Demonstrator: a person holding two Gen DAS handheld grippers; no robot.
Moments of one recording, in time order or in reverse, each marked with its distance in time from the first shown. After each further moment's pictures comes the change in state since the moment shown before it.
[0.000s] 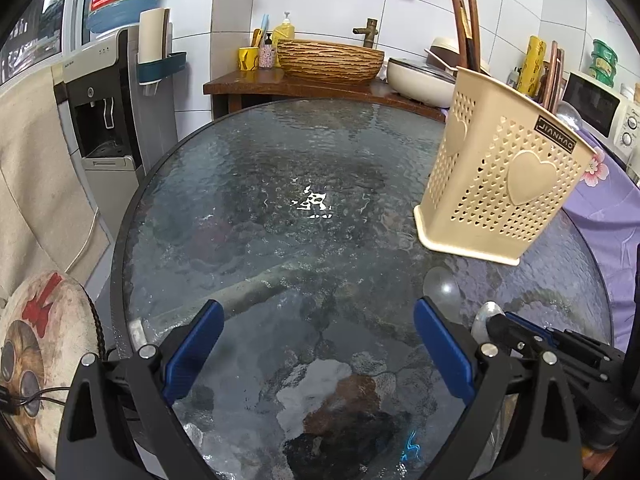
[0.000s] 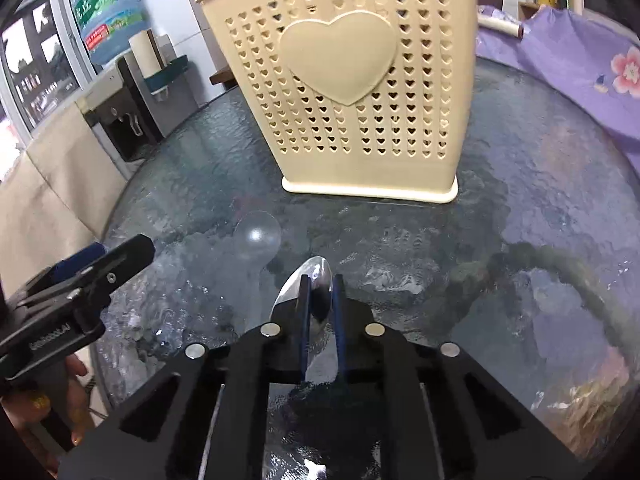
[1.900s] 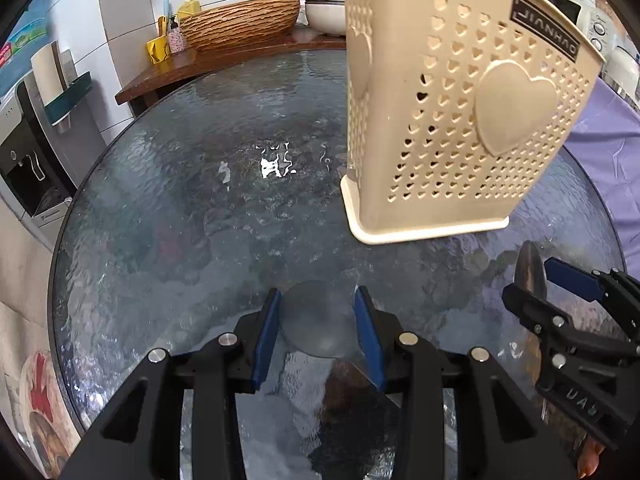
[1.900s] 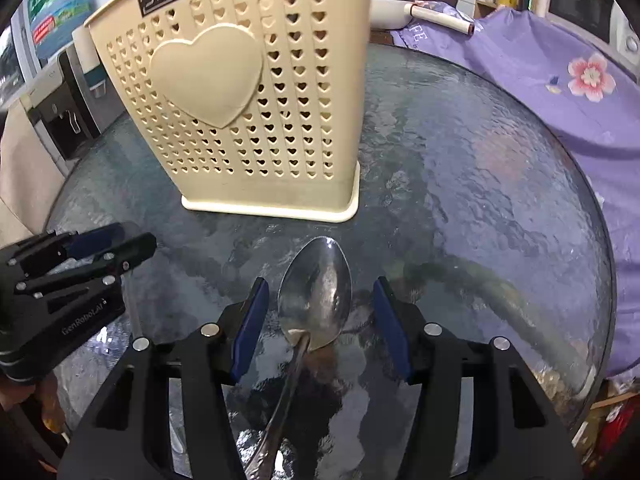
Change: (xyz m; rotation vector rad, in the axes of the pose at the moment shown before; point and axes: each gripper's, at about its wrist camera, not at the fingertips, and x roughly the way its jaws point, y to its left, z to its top) left arm 0.069 -0.062 0.033 0.275 0.191 -0.071; right arm 0.003 -0.031 0.019 0.006 0.038 -0.267
